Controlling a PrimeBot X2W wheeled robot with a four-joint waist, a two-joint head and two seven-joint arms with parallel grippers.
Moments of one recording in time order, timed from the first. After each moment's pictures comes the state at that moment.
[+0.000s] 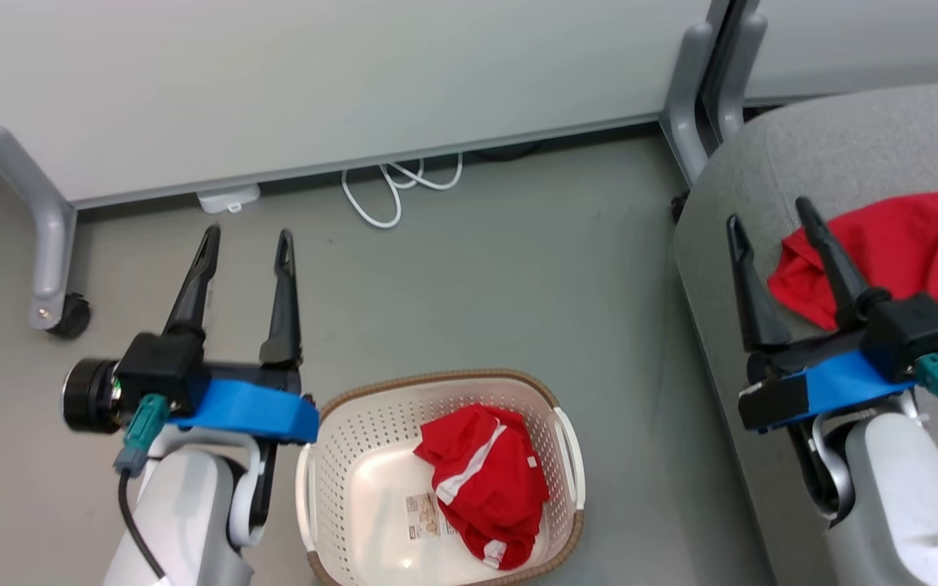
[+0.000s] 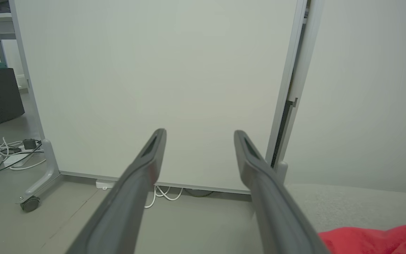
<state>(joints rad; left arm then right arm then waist) -0.34 0.12 -0.19 0.28 -0.20 -0.01 -0.26 -0.39 -0.14 0.05 0.26 0.09 0.13 -0.26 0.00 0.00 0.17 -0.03</state>
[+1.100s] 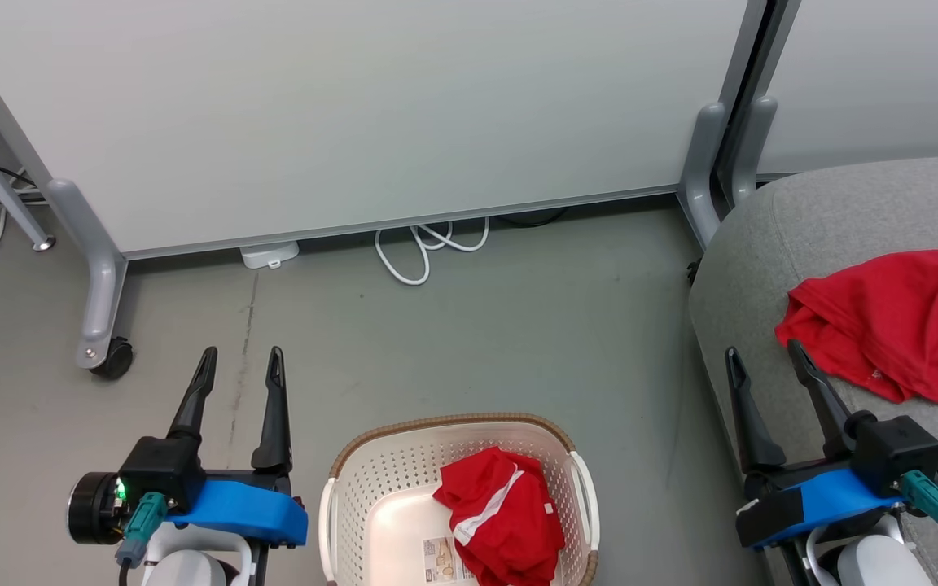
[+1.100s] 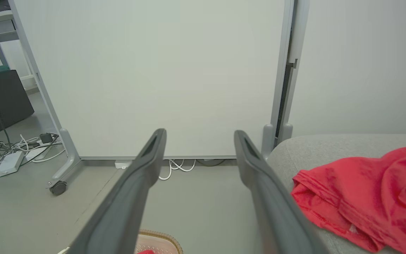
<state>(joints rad) -0.13 0.05 -0.04 0.29 -0.11 -0.11 -0.26 -0.14 -0.08 0.01 0.25 0.12 0.13 -0.26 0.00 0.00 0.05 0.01</state>
